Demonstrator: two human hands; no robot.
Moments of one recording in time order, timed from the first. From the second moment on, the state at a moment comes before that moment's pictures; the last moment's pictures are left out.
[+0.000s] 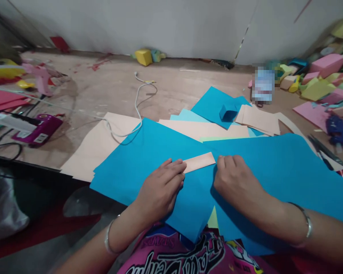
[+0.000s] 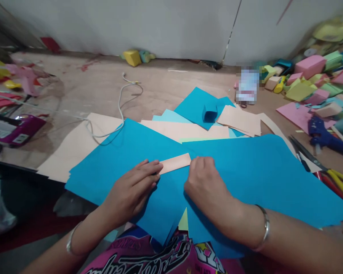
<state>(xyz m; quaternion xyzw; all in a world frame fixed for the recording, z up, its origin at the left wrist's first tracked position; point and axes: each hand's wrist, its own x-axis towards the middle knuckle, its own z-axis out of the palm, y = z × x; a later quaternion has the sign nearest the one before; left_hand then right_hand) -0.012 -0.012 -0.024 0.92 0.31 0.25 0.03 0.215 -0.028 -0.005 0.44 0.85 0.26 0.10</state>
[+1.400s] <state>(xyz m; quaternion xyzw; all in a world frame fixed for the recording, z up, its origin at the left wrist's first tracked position) 0.007 -0.009 -0.021 0.86 0.45 0.23 0.05 0.226 0.010 -0.020 0.40 0.90 0.06 -0.17</state>
